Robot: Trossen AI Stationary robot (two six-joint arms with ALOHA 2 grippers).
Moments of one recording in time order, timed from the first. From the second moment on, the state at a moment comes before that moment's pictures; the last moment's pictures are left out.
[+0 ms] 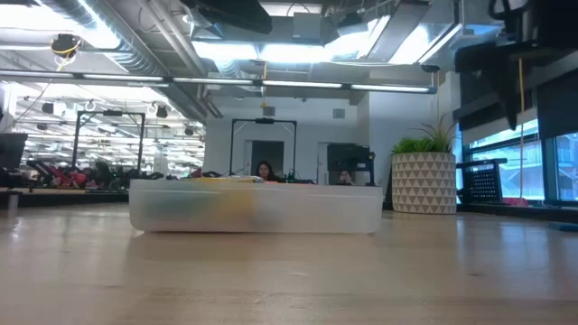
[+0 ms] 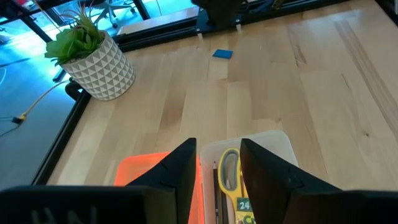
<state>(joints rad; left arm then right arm) -0.34 1.39 1.03 -0.23 -0.53 -0.02 0.48 1.57 1.17 -1.50 0.21 2.59</state>
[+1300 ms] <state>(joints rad) -0.34 1.39 1.03 -0.23 -0.53 -0.02 0.37 1.48 0.61 -0.92 0.21 2.56</state>
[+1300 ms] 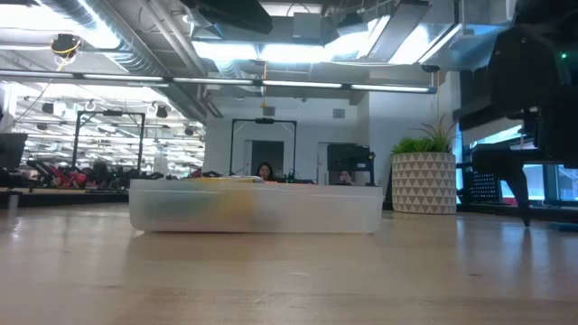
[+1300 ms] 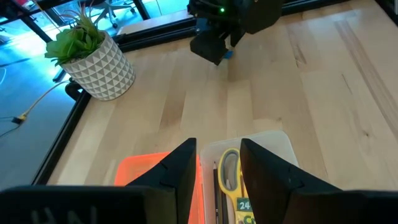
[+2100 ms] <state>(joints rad) -0.34 1.39 1.03 -0.23 -0.53 -0.02 0.32 1.49 0.61 -0.90 0.20 2.40</state>
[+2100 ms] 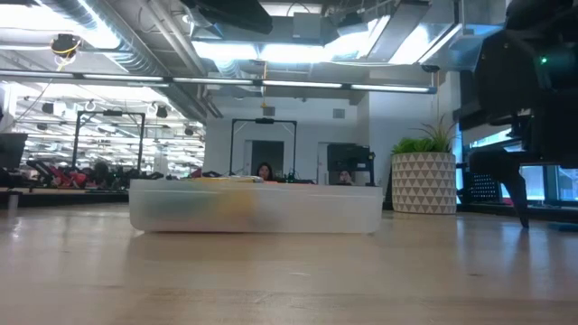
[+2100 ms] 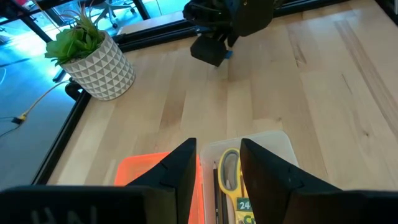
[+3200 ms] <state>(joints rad) -0.34 1.39 1.03 -0.23 -0.53 -0.02 0.32 1.49 0.61 -0.90 0.26 2.29</state>
